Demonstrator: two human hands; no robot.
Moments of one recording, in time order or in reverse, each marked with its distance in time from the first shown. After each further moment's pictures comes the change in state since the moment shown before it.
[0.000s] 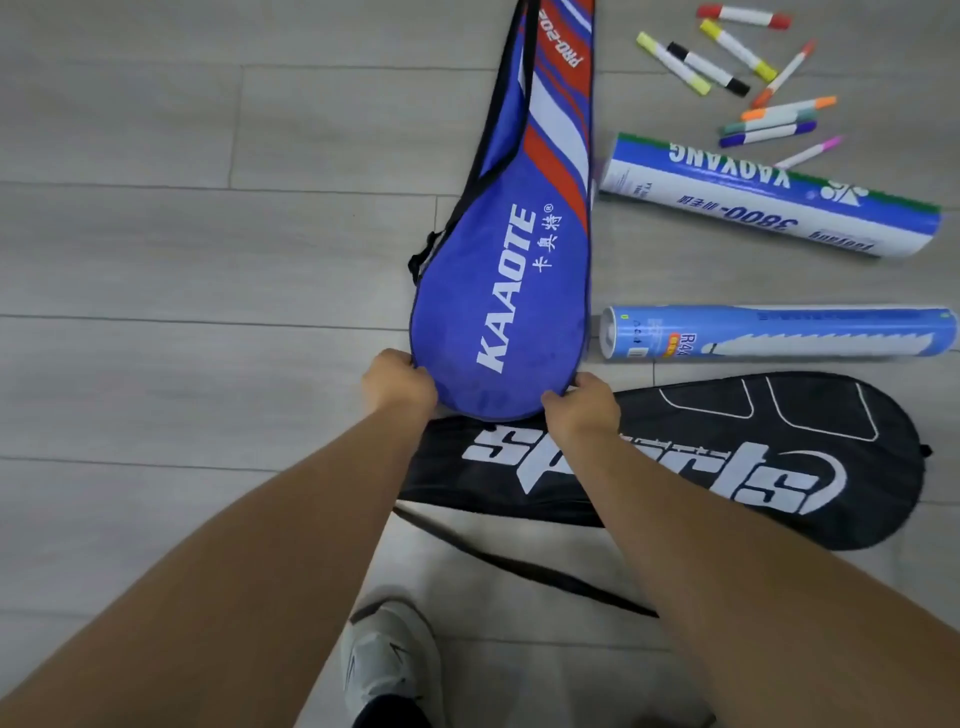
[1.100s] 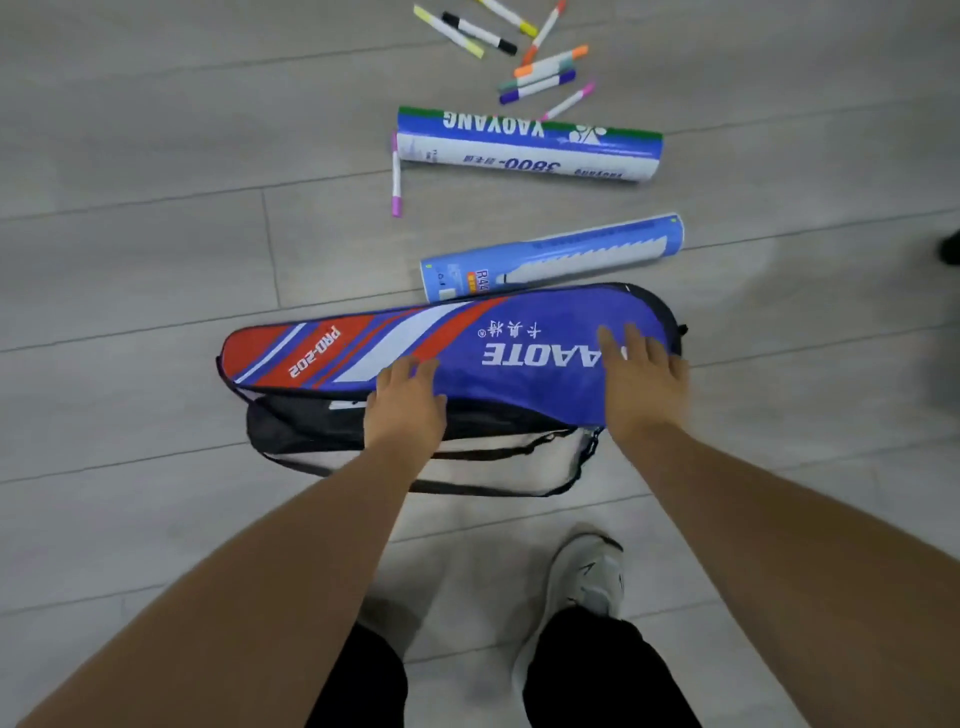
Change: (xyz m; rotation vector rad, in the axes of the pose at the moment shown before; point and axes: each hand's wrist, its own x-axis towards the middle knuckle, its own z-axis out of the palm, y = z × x) left_hand -0.201 0.046 0.084 0.656 -0.275 0.588; right_hand -0.058 0.140 -0.258 -0.996 0.121 -0.165
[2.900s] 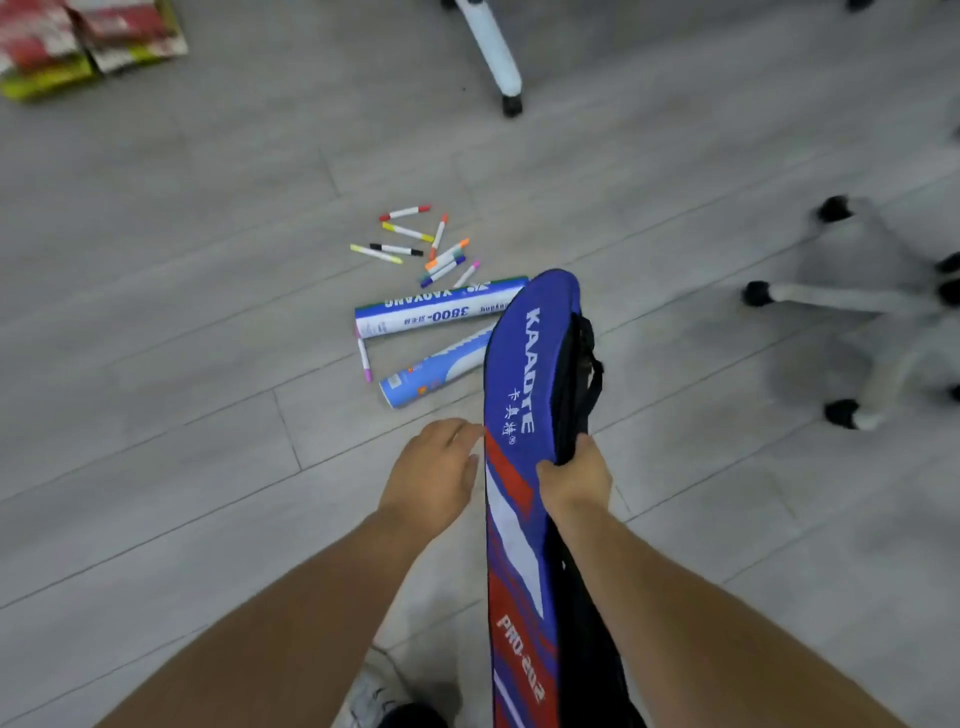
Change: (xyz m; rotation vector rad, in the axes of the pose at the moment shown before) left_hand -0.088 0.125 -0.188 0.108 0.142 0.725; right_hand -0.128 -0.004 -0.173 1.291 0.049 0.610
